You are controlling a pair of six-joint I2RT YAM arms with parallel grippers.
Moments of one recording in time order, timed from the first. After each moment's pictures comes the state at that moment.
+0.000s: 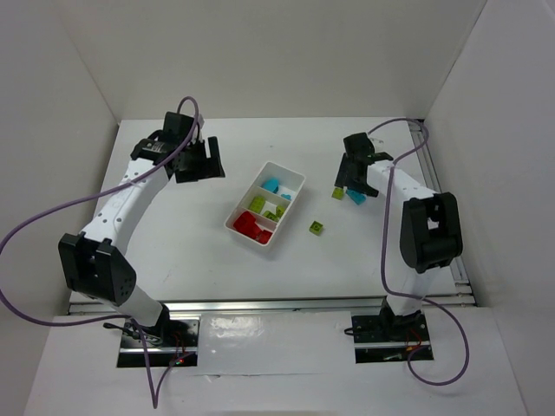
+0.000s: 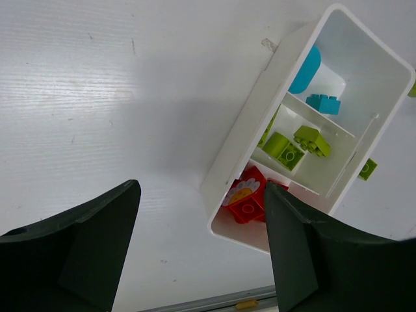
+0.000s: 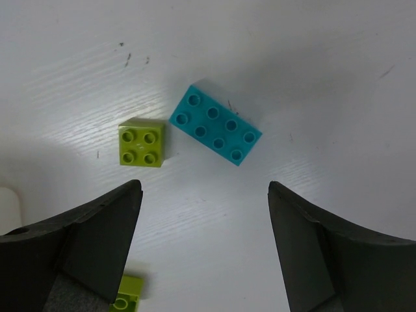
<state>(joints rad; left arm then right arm) -0.23 1.55 1.52 -0.85 0.03 -0.38 0.21 1.76 1.29 -0.57 0.34 0.51</state>
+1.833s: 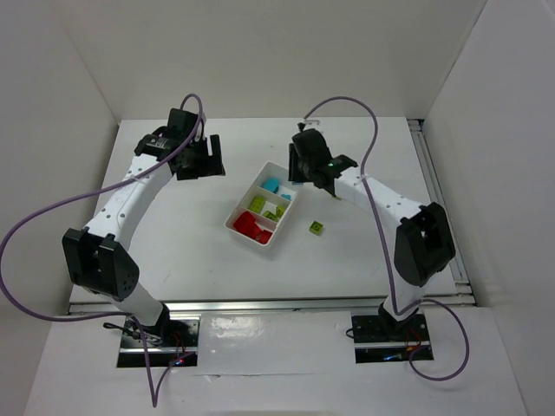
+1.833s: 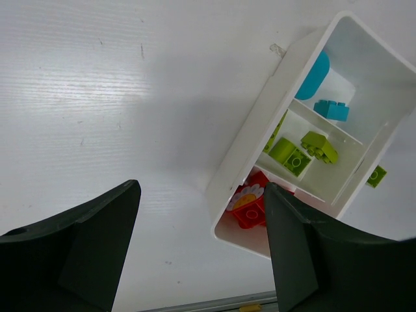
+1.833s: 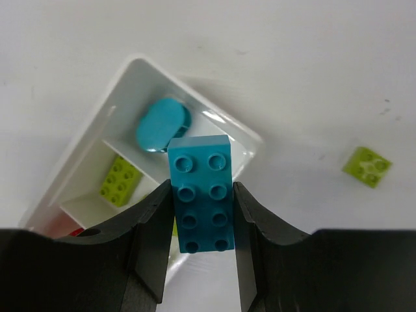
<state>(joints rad) -0.25 1.59 1.57 -0.88 -0.01 -0.37 0.54 1.69 1.38 -0.39 0.25 0.41</state>
